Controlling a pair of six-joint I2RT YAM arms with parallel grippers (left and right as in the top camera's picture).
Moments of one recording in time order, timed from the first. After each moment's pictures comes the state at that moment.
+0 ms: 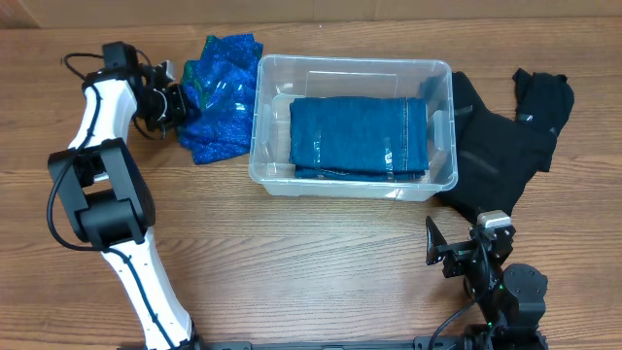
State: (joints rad) left arm 0.23 2.34 1.87 -0.85 0.47 -0.07; right arm 0.01 0.06 0.14 -0.40 -0.20 0.01
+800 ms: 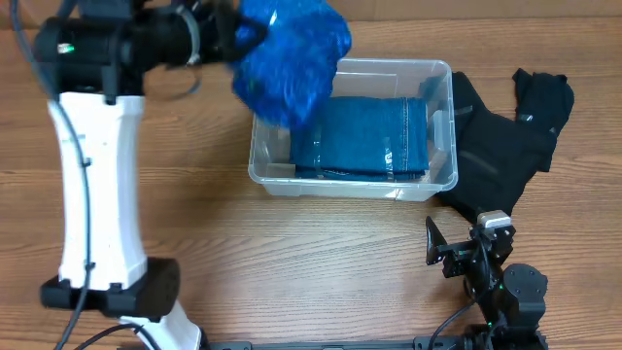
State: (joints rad) left arm -0.16 1.86 2.40 -1.19 0.61 -0.39; right arm 0.01 0.06 0.14 -0.40 -0.20 0.01
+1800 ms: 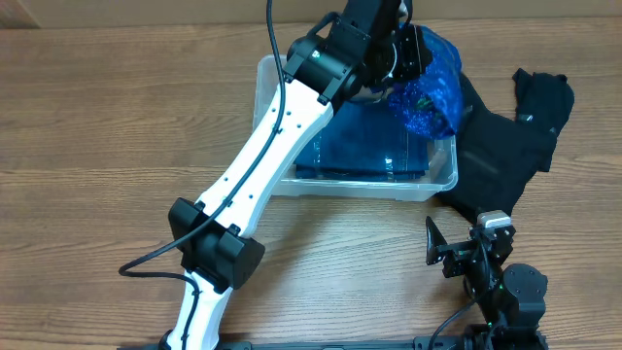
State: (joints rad) left arm -0.64 2.18 2.40 -0.87 0.33 -0.79; right arm 0.01 0.06 0.14 -0.40 -0.20 0.01
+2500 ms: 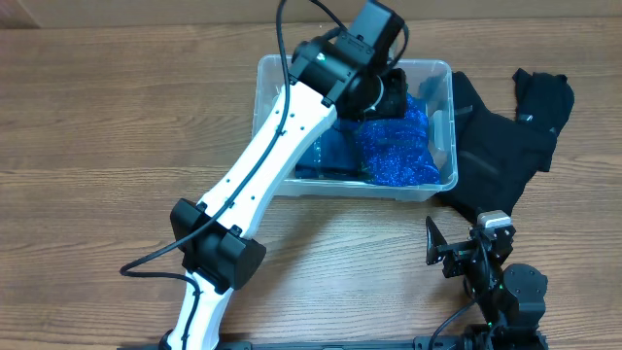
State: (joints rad) left arm -0.64 2.18 2.40 -1.22 0.26 -0.62; right arm 0.01 0.06 0.14 -0.40 -0.20 0.01
